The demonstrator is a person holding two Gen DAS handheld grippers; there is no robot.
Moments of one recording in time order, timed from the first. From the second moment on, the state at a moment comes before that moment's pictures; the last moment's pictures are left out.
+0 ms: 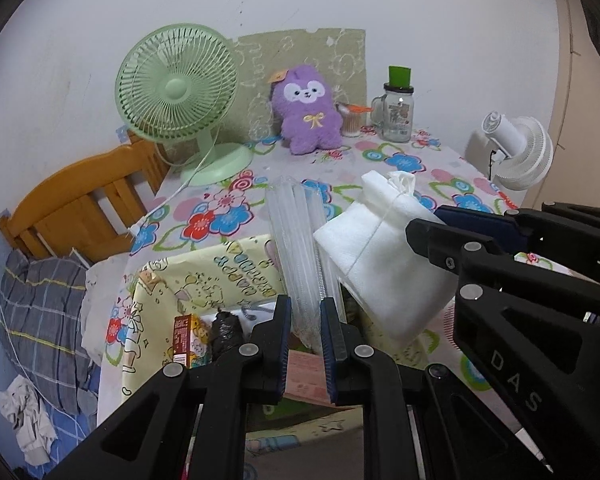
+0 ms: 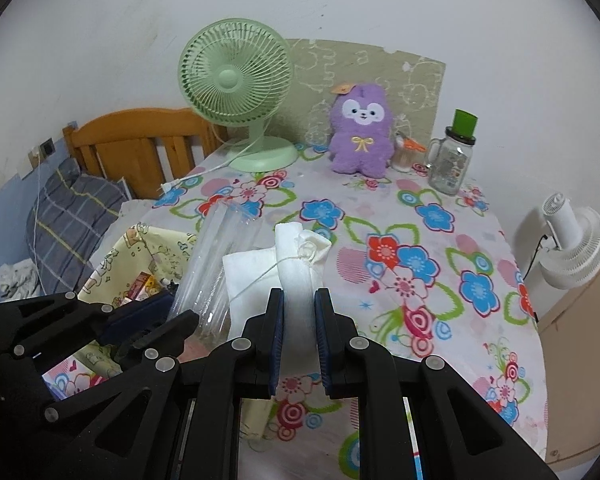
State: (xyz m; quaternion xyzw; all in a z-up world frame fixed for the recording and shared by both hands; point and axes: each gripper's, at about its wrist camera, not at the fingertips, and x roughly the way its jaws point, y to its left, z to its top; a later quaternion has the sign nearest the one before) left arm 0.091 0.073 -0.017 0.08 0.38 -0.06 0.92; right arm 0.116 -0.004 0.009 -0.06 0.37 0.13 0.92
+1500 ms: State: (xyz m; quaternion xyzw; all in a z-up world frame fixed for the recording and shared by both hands) left arm 0.109 0.126 -0.052 0.07 0.43 -0.01 0.90; right arm 0.140 0.058 -0.026 -0.10 0.40 0.17 0.90
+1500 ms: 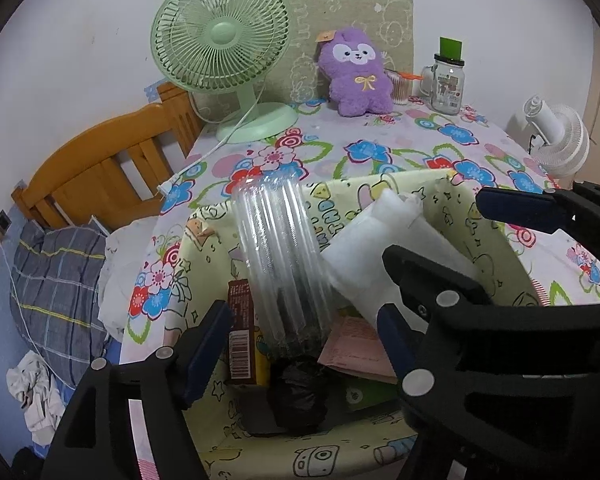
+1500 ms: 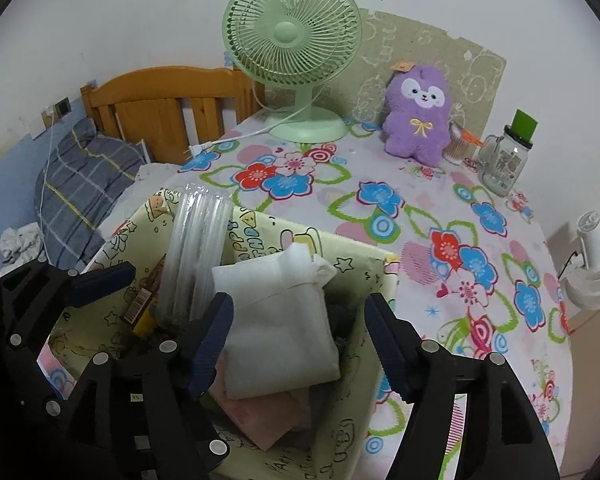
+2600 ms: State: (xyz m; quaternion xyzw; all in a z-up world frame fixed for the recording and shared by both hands) left arm 0.133 0.103 -0.062 0.06 0.47 -0.08 0.88; right arm 0.150 0.028 -0.020 -0.09 0.39 0.11 0.91
